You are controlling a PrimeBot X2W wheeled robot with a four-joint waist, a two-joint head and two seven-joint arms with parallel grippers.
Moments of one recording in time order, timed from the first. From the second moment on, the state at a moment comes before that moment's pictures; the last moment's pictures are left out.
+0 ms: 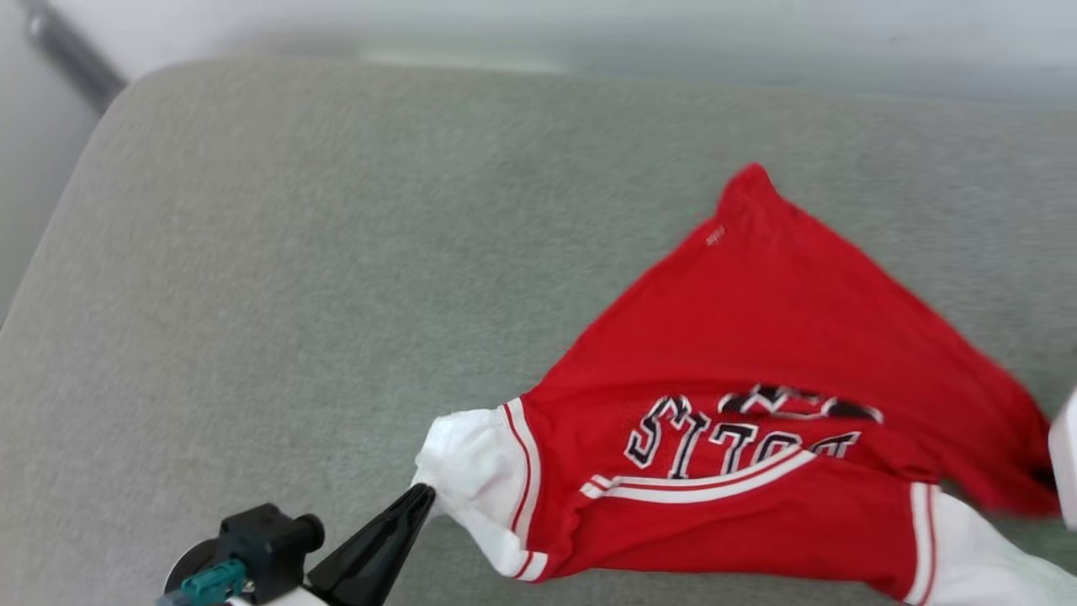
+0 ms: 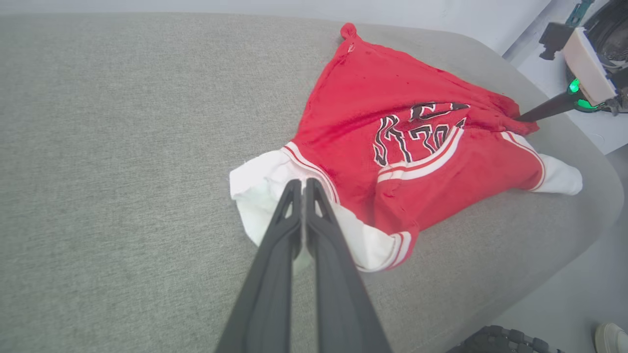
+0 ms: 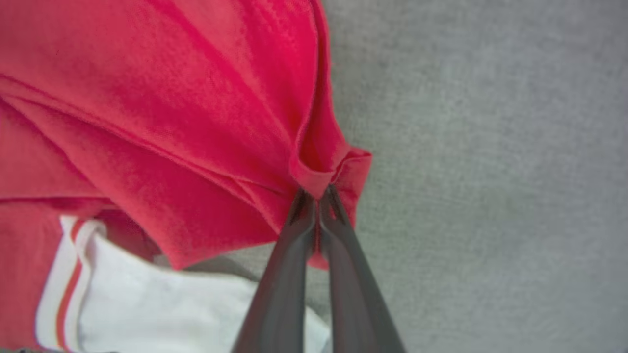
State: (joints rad) left arm -0.02 0.73 -0.64 -0.38 -0.76 0.15 -0.03; right arm -0.34 -0.60 0.06 0.27 0.54 0.13 1.09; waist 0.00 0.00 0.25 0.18
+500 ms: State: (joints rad) left arm 0.04 0.71 -0.60 -0.31 -0.81 0.18 -0.11; right arm 0.08 -0.56 -0.05 0.06 0.63 0.13 1.05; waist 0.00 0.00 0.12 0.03
